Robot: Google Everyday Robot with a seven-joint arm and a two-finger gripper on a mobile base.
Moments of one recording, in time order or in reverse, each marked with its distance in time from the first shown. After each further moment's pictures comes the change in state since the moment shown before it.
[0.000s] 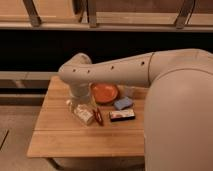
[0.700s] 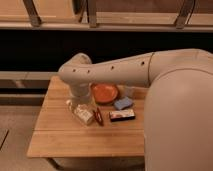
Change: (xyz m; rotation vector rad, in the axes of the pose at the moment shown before) arm 0.000 0.000 0.000 0.000 0.001 0.000
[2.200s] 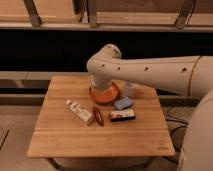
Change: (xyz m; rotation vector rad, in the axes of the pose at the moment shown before) arm -0.070 -0.081 -0.044 -0.085 -0.294 -0.030
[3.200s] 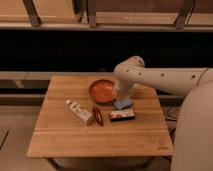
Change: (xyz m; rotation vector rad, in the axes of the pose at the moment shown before) arm 0.016 -0.121 0.086 0.051 0.132 0.259
